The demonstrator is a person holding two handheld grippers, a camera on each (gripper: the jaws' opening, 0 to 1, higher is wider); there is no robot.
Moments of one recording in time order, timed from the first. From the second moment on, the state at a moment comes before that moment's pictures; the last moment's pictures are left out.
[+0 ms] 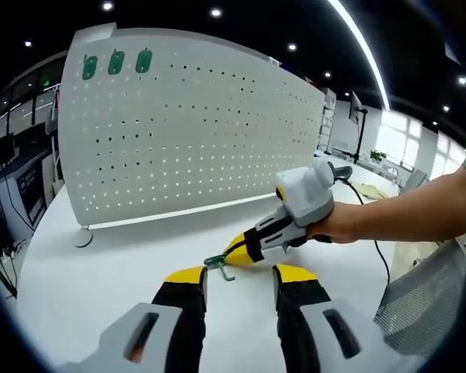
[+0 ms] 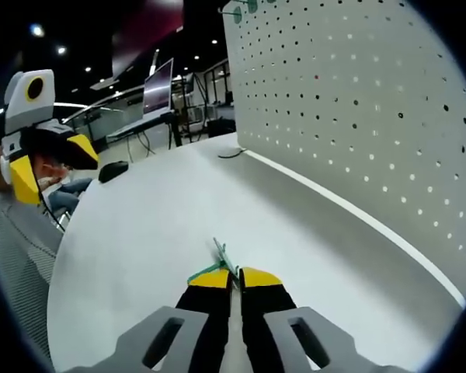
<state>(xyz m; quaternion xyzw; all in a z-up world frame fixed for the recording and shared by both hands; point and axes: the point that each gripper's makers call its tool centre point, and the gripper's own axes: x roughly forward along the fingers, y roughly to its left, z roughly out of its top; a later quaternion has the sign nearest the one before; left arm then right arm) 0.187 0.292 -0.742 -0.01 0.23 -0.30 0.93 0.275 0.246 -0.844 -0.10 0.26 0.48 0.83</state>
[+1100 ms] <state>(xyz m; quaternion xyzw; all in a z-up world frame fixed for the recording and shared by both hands) 0.182 0.278 -0.719 0.08 0.17 -0.32 0.93 0.246 0.237 -0.749 -0.05 0.25 0.46 0.85</state>
